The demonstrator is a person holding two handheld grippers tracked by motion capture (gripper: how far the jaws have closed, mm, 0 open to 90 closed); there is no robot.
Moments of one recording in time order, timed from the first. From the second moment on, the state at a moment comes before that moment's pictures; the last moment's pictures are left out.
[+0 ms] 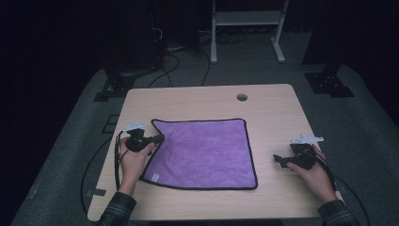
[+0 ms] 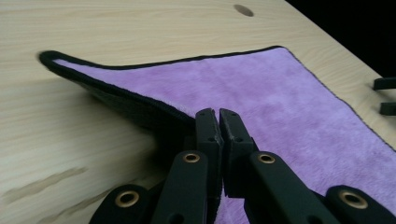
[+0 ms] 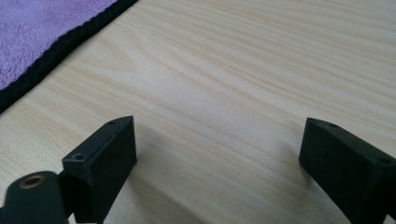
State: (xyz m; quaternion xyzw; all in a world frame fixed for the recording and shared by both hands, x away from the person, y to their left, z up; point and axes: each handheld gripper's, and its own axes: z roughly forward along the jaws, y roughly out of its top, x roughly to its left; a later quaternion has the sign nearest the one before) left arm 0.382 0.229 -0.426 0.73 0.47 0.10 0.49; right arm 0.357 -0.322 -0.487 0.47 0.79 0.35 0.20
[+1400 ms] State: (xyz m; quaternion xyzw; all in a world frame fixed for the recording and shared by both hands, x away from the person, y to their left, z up) left arm 0.416 0.089 -0.425 0.77 0.38 0.01 0.51; right arm 0.357 -0.322 -0.487 0.47 0.79 0.35 0.20
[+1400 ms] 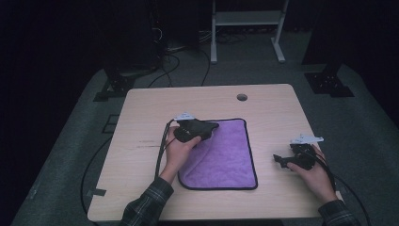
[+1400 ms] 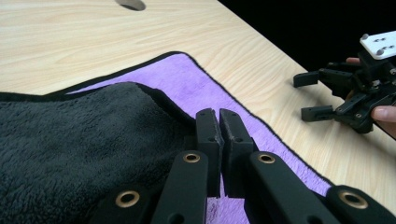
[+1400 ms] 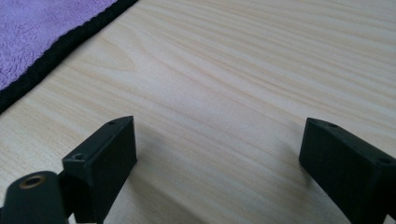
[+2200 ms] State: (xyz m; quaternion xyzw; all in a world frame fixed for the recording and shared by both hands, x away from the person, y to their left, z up) left arm 0.431 0.008 -0.441 0.77 0.35 -0.04 0.53; right arm 0.356 -0.322 -0.487 0.47 0.79 0.35 0.20
